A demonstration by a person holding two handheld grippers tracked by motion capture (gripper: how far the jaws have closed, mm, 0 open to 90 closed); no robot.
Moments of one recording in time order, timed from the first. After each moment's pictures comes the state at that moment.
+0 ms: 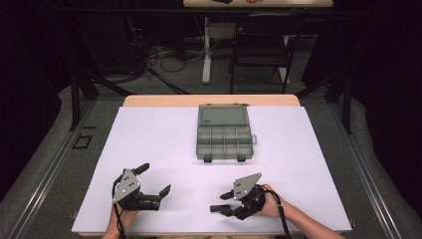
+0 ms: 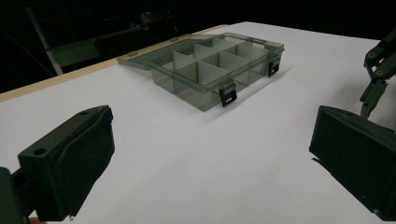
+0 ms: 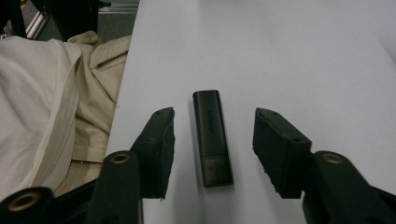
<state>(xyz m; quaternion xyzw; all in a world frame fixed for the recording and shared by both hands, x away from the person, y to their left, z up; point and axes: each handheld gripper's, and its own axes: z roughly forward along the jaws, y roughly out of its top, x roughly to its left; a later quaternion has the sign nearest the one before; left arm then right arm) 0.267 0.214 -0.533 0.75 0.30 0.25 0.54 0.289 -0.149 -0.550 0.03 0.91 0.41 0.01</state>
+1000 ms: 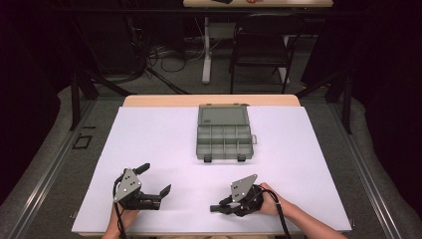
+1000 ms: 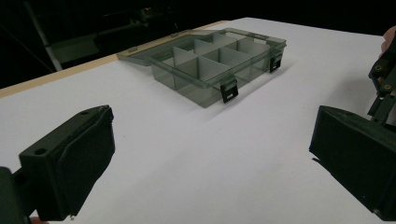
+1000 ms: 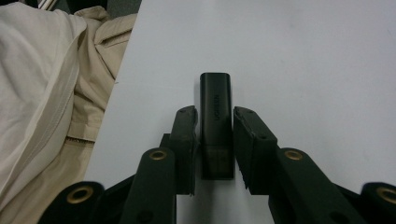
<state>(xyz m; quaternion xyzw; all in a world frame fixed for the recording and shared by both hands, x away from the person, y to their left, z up) 0.269 0.213 -0.535 0.75 0.30 0.24 0.53 0.295 -0.146 -0.561 -0.02 0.92 0.39 0.00</state>
